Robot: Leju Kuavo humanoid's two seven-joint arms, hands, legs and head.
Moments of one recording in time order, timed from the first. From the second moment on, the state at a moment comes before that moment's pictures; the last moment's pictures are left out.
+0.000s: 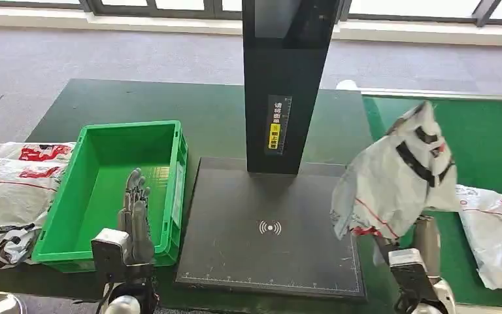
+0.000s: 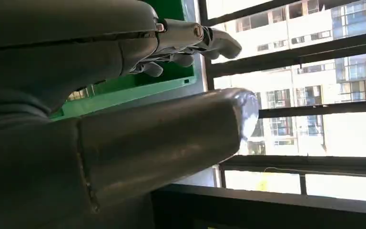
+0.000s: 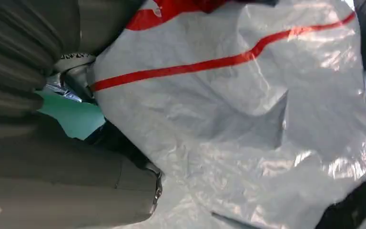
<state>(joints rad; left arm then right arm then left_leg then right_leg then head) 0.15 -0.19 -0.21 -1.63 -0.20 0.26 -0.58 0.13 -0.01 -0.07 -1.68 0.34 -0.13 -0.58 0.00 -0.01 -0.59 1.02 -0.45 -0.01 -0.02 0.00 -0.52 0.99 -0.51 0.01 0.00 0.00</state>
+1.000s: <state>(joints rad) 0.08 -0.20 -0.26 -1.54 -0.18 0.24 -0.55 -0.27 0.07 0.27 -0.84 0.17 0.09 -0.52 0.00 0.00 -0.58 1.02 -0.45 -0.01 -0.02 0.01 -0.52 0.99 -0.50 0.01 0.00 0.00</state>
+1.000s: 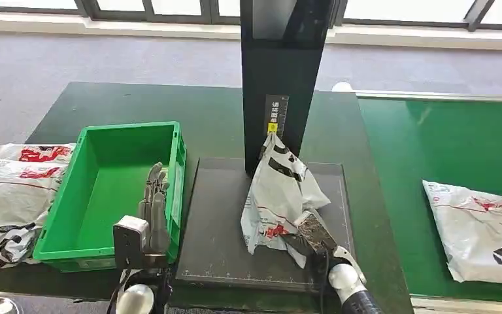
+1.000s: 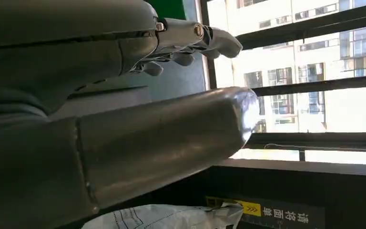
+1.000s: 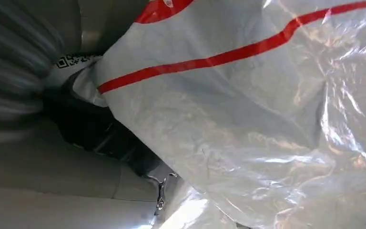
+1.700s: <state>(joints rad) 0.09 -0.21 -0.27 -1.57 -0.20 0.20 -0.52 0.03 0.05 0.32 -1.25 0.25 0.18 -0.43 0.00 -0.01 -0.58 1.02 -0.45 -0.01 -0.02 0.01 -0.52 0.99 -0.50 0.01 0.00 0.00</state>
